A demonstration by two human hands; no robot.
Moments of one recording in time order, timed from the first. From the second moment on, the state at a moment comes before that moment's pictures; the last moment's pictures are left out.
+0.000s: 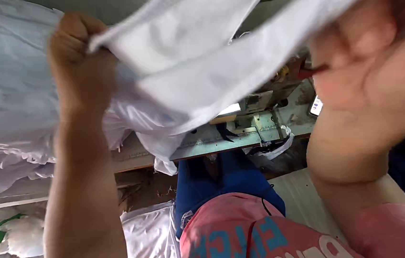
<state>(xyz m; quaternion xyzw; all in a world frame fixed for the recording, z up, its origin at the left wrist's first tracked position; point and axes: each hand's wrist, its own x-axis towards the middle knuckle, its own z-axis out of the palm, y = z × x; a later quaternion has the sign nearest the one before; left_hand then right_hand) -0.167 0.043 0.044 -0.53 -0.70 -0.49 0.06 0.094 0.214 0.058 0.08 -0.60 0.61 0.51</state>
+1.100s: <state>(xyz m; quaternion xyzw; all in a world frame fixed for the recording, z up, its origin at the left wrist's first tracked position) -0.060 0.056 -0.140 -0.52 -0.52 -0.63 -0.23 0.088 0.179 -0.121 -0.17 -0.52 0.80 0.25</state>
